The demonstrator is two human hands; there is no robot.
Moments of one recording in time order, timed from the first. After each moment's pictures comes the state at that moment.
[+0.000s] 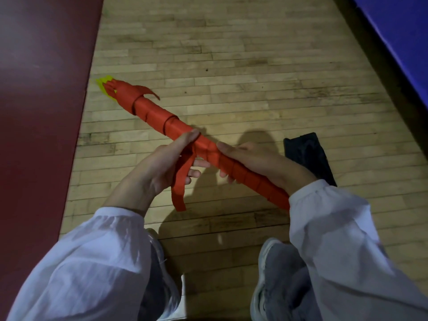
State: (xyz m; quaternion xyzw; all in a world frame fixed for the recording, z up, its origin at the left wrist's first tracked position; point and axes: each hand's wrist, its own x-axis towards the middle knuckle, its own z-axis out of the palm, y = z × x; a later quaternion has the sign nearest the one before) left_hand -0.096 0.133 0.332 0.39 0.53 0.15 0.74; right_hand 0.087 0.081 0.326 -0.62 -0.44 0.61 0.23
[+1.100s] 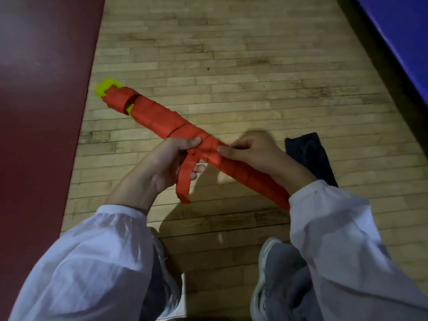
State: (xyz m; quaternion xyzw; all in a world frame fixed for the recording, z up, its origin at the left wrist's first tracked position) left_hand -0.096 0.132 0.338 0.34 0.49 0.18 0.78; right_hand 0.085 0.084 0.327 -0.67 -0.47 0.50 0.27
